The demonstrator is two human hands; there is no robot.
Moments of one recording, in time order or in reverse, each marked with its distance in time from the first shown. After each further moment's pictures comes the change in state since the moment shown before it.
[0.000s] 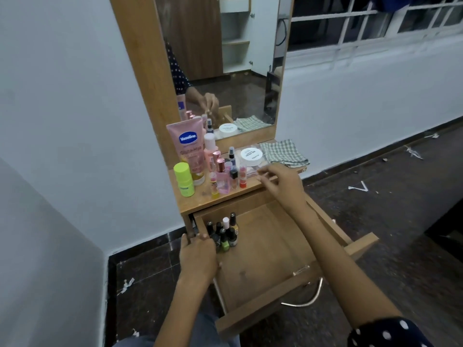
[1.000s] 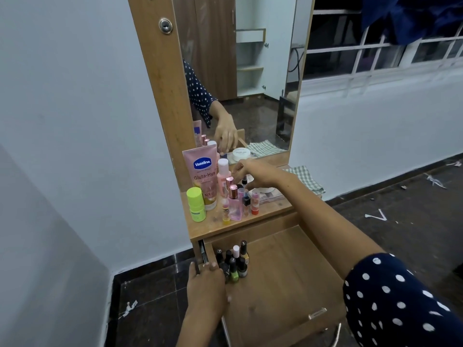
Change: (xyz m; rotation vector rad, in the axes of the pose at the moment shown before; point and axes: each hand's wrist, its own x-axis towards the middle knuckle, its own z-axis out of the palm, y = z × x) left_hand 0.003 0.000 0.000 -0.006 -0.066 -0.006; right_hand 0.140 -0.031 0.034 -0.286 -0.771 -0.304
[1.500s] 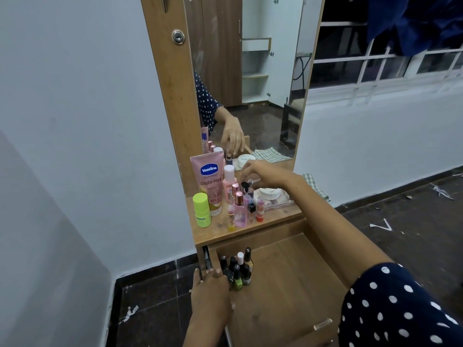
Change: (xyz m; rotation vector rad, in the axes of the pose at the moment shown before) left_hand 0.003 -0.001 0.006 -0.029 0.022 0.000; right_hand 0.001 0.002 -0.013 0.066 0.036 0.031
